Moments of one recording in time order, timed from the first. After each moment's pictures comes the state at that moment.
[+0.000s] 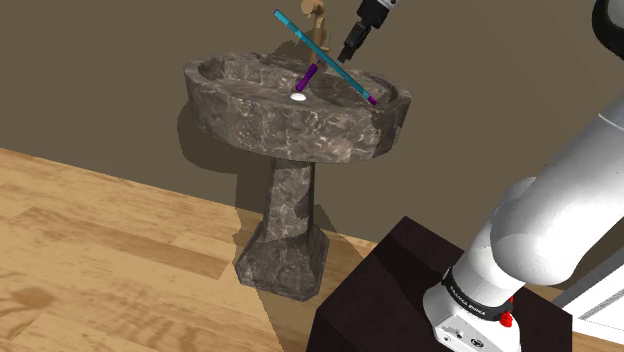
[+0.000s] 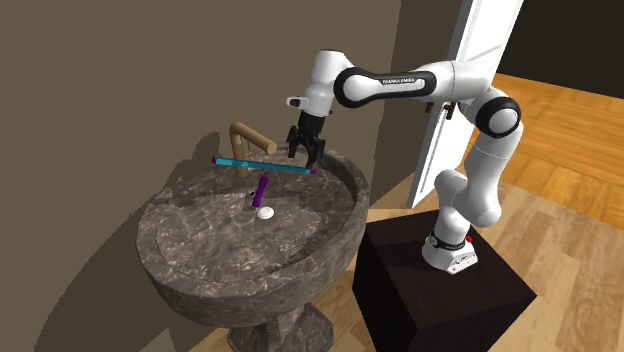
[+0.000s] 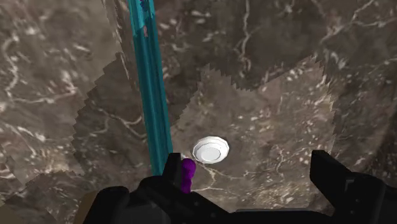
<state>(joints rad) 0.07 -0.15 -0.39 -1.79 0.28 1.91 -0.80</state>
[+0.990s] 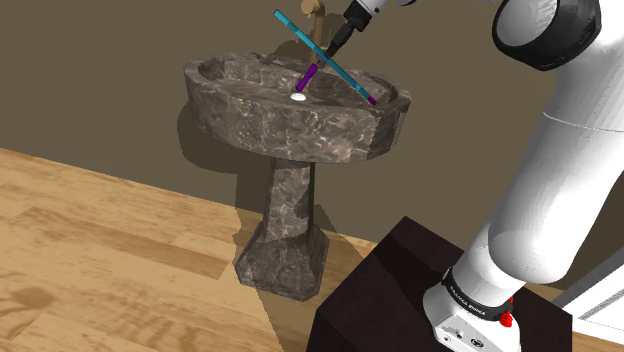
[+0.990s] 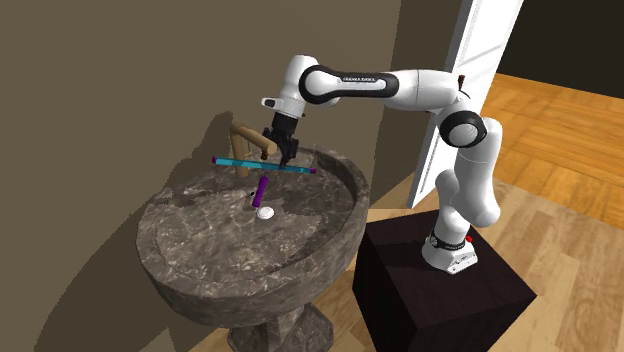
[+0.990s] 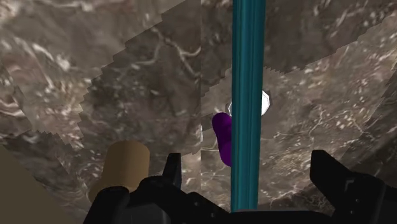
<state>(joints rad) 0.02 0.14 -0.46 -1.52 0.58 1.87 -1.07</state>
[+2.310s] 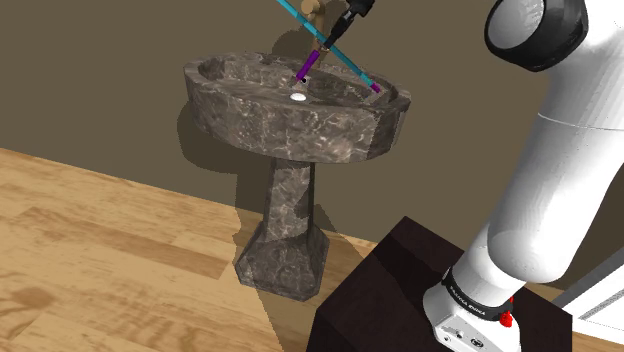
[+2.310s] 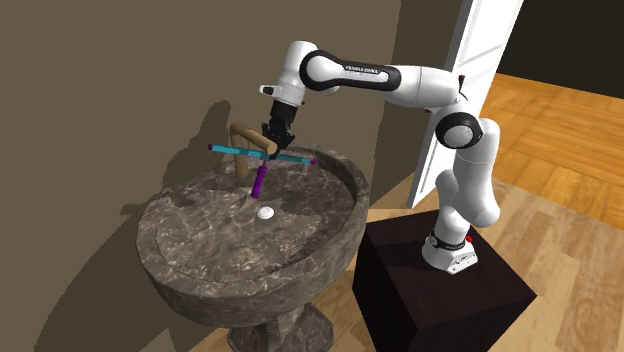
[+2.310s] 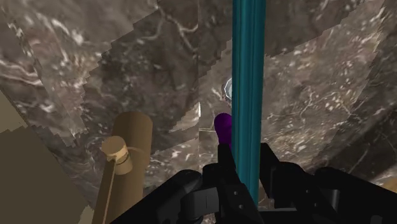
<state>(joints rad) 0.00 0.17 -0.47 -1.39 0.58 1.77 -1.03</state>
